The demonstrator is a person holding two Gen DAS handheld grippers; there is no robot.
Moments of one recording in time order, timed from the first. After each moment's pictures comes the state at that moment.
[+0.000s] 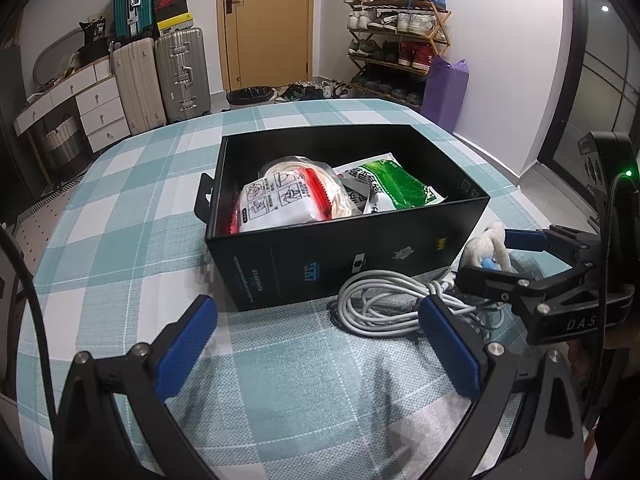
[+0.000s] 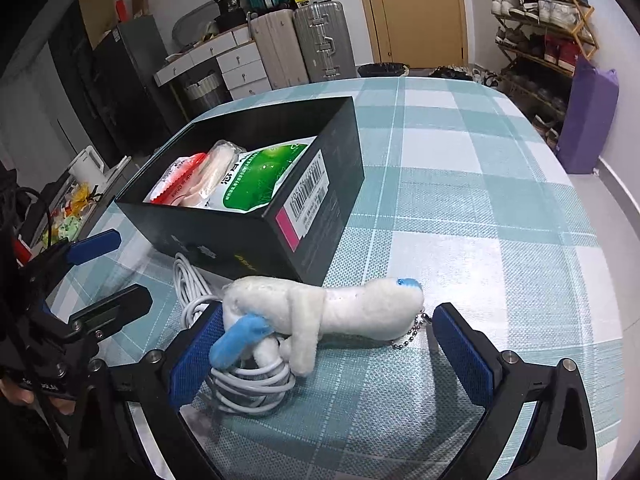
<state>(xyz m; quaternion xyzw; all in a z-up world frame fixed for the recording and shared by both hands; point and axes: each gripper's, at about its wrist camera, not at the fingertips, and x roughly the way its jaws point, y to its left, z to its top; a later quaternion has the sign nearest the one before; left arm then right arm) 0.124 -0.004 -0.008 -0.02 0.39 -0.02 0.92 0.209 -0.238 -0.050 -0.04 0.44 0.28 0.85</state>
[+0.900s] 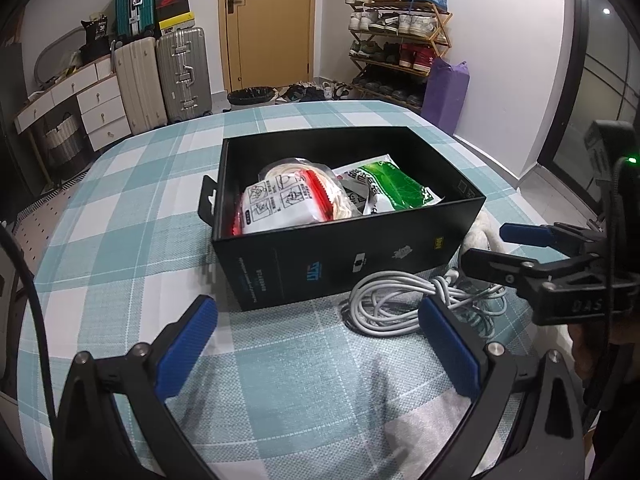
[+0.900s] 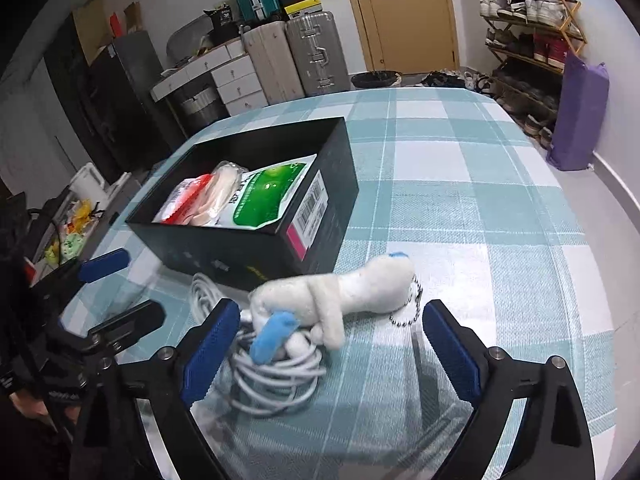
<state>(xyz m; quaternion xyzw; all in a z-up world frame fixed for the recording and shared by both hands) 0.120 -0.002 -0.005 -0.02 0.39 -0.02 0.92 0.207 -0.241 -0.038 -0.02 0.43 0.26 0.86</state>
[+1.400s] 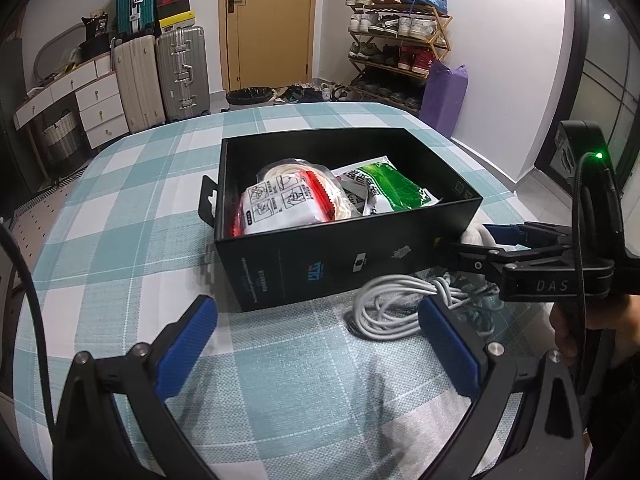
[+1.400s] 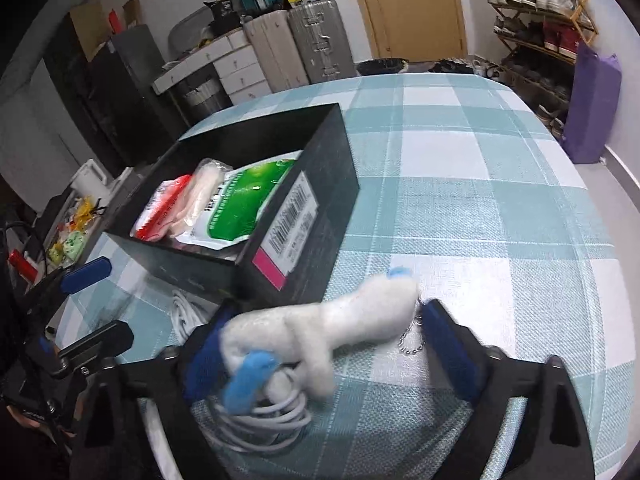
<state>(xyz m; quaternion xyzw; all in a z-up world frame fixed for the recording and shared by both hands) 0.121 0.001 -0.006 -0.03 0.38 -0.03 0.92 0.236 -0.233 -0.053 -0.02 0.44 0.29 0.85</state>
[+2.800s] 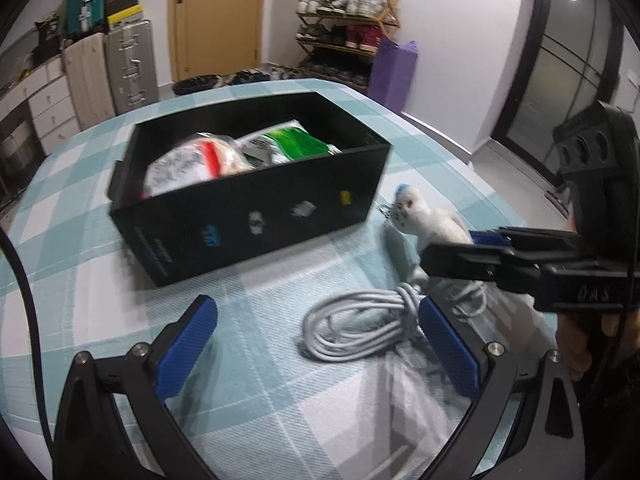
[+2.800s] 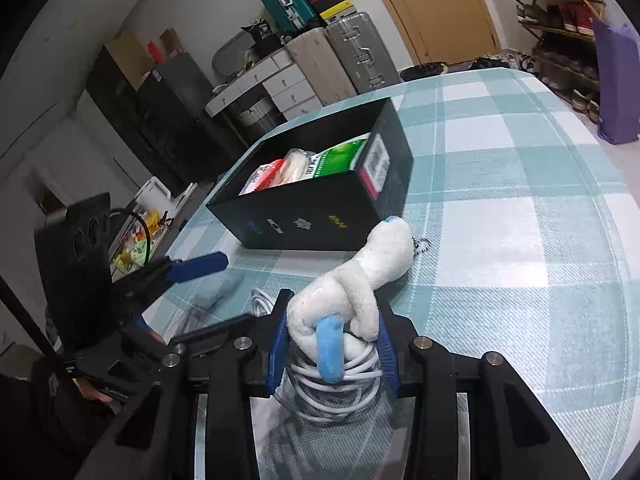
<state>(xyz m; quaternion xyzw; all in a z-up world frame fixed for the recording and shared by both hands) 0.108 -0.044 -0.013 -0.01 0.41 -0.12 0.90 0.167 -0.271 -0.039 0.08 0.43 0.38 0.82</state>
